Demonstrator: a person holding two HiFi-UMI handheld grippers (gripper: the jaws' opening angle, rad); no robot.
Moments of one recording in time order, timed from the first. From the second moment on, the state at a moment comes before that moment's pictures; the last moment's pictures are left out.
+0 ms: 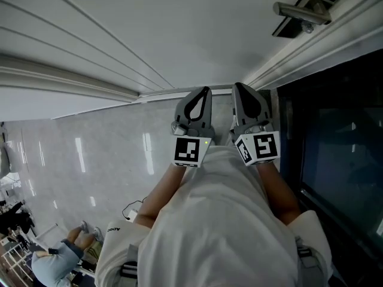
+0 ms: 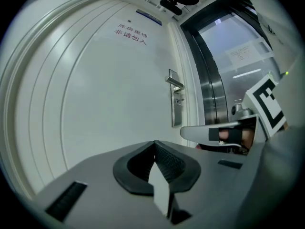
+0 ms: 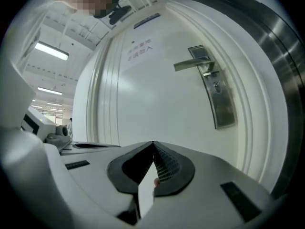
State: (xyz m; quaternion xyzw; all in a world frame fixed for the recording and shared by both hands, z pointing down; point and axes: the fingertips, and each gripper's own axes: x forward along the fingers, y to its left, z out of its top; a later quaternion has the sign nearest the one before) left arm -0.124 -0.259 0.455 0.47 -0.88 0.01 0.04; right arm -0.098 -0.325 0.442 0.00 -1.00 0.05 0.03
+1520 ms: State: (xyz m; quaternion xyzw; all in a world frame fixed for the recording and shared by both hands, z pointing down) left arm -0.136 -0.139 0.479 0.31 -0.95 0.00 0.06; right arm -0.122 -0.201 0.473 -0.18 -0.98 0.01 0.08
